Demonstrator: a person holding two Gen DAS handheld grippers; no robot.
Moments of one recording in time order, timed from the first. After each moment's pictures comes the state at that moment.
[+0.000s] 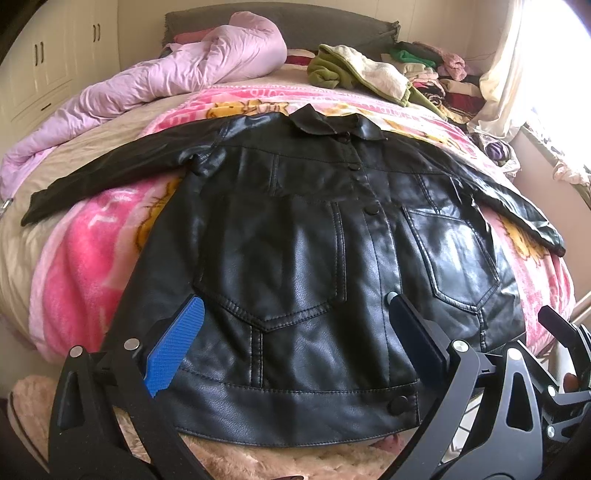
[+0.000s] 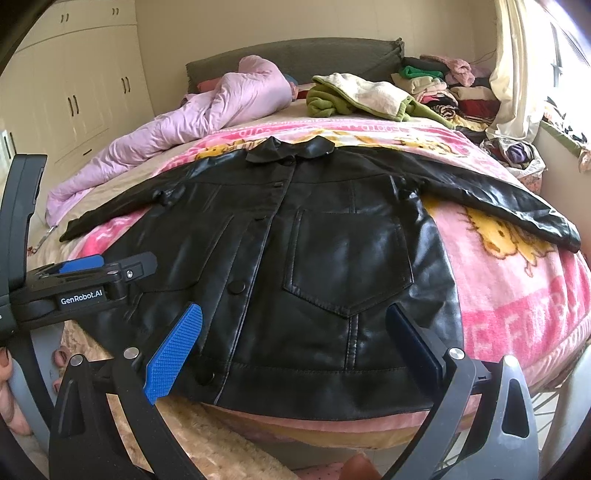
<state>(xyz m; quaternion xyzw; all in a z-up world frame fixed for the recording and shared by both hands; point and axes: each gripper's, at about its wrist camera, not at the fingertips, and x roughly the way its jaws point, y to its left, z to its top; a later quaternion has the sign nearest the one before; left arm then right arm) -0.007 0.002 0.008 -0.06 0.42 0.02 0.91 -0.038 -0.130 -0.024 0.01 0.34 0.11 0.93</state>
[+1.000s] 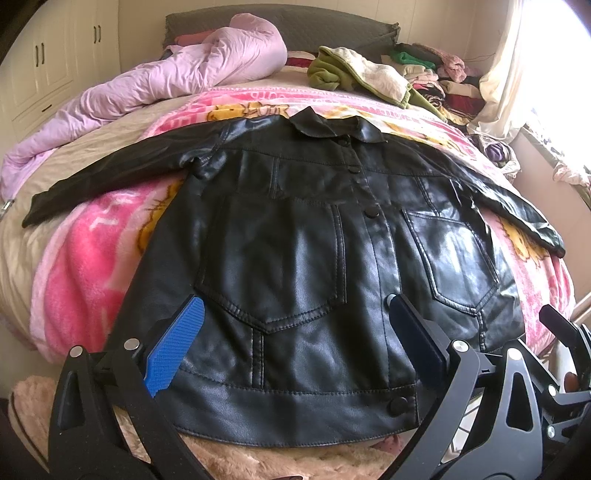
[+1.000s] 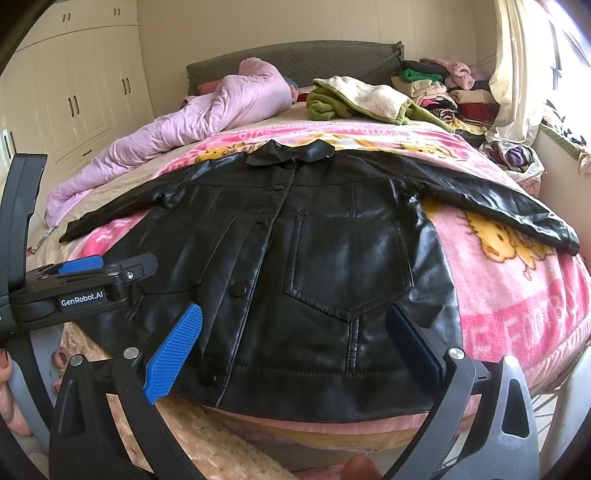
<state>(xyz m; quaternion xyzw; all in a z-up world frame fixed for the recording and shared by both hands) -0.007 0.003 0.009 -0.06 0.41 0.02 0.91 -0.039 -0.129 -0.021 0.01 0.33 0.11 0.94</state>
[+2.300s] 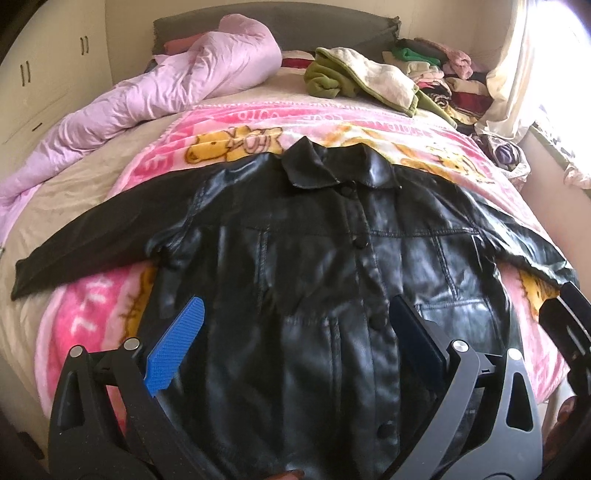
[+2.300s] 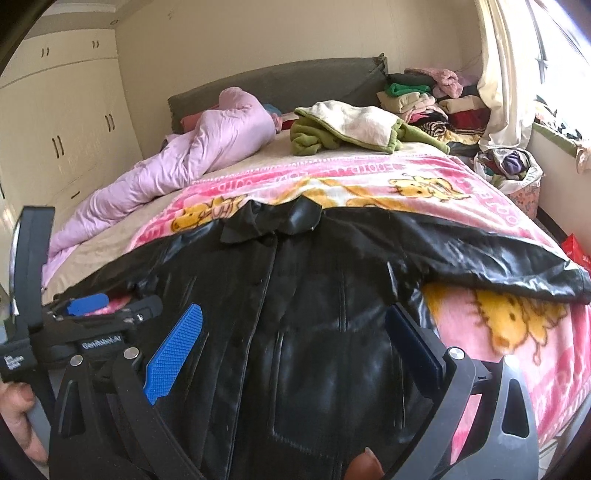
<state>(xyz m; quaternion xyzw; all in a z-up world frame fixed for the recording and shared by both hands) 0.125 -0.002 0.041 -0.04 0.42 0.02 0.90 0.081 -0.144 0.038 0.05 0.29 0.09 0.95</state>
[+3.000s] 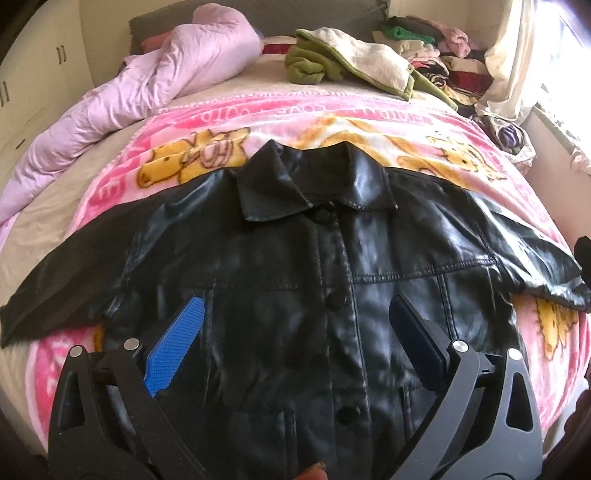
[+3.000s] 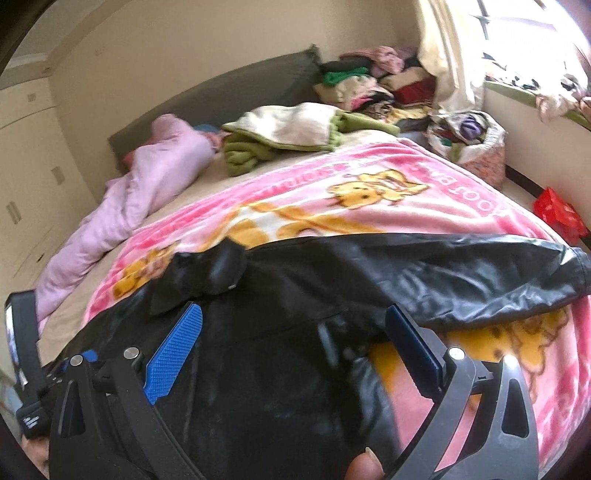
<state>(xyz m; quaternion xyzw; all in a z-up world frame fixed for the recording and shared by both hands) 0.223 -0.042 0.023 -0.01 0.45 0.01 0.89 0.177 -0.228 0.038 0.14 0.30 0.00 0.95</state>
